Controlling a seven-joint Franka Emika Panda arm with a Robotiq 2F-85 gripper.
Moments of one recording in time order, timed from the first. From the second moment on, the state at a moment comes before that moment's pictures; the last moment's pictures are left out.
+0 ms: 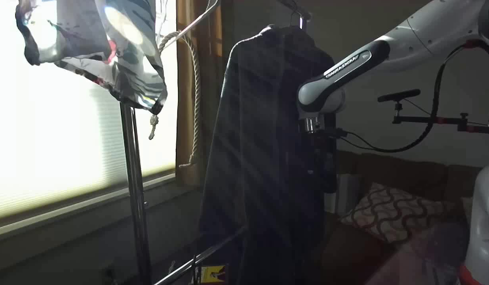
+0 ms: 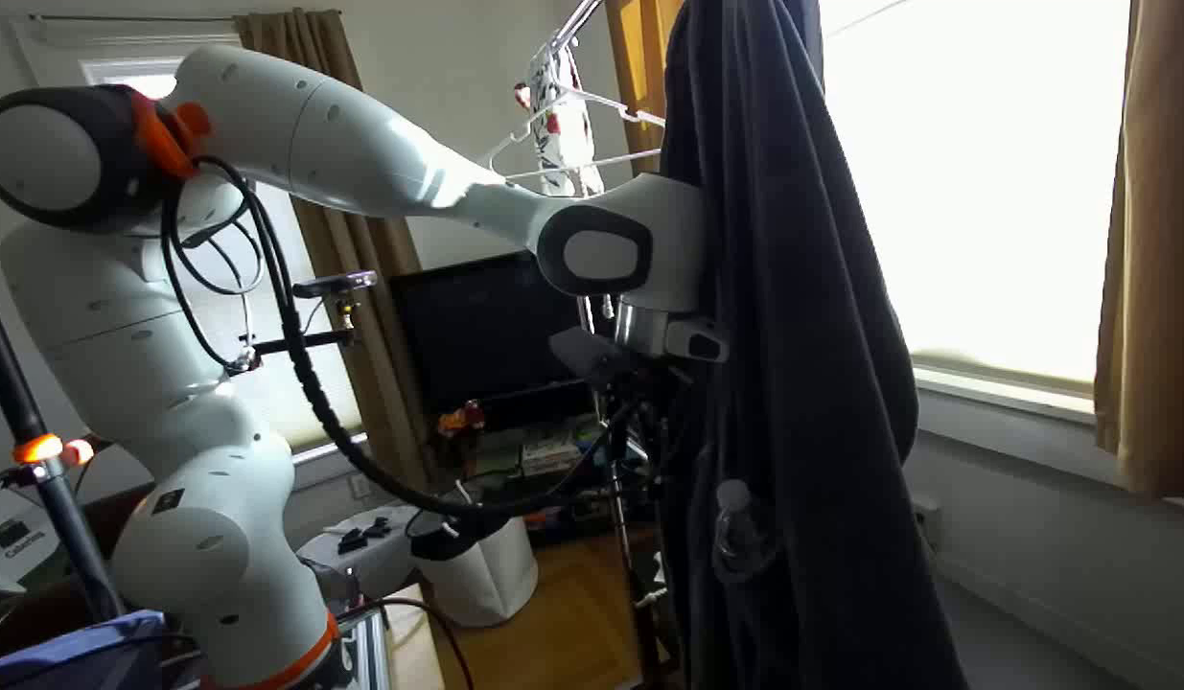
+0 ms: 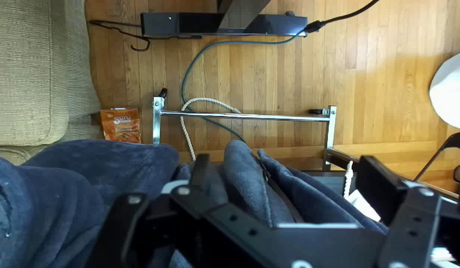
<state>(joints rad) -0.07 -0.14 -0.25 -2.25 0.05 1.87 -0.33</state>
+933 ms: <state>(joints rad) 0.03 -0.20 0.01 -2.26 -0.05 1.87 -0.21</state>
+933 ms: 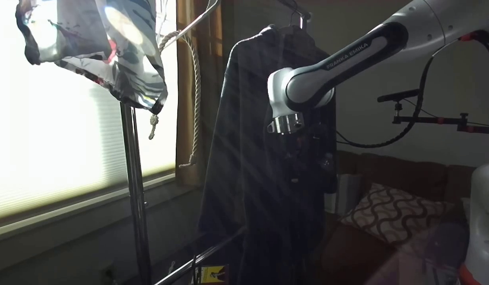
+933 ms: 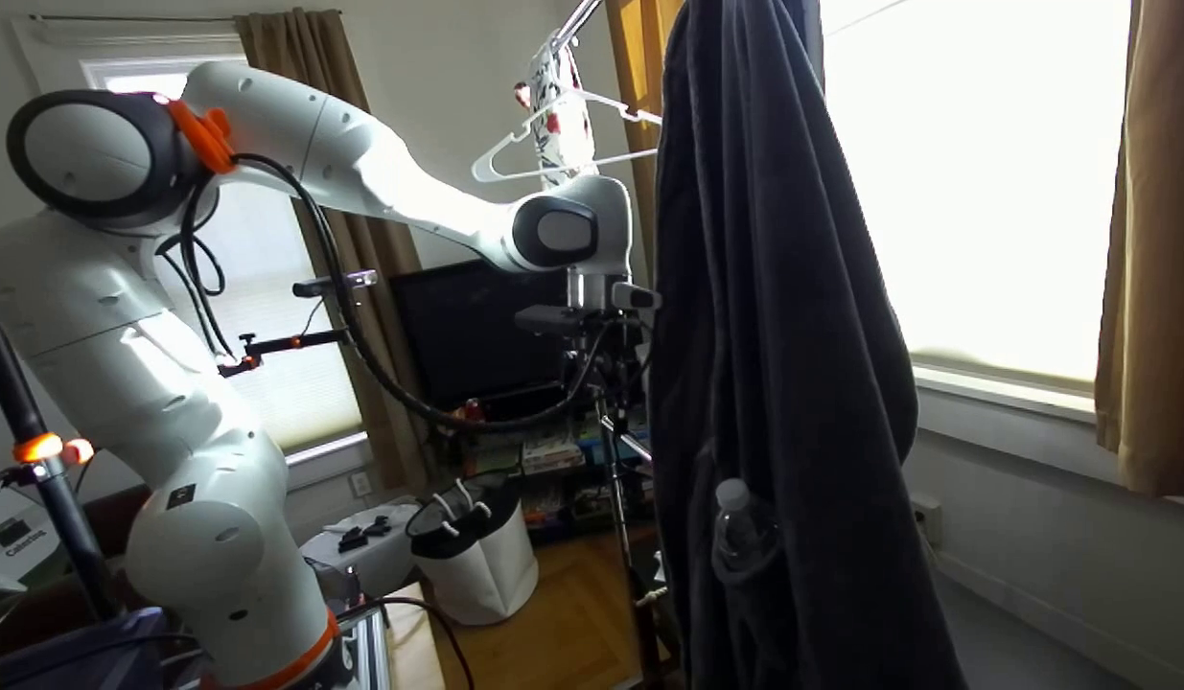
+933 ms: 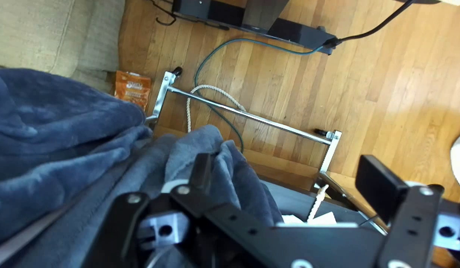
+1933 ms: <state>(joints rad) 0.20 -0.42 0.10 -2.28 -0.10 1.99 -0.34</state>
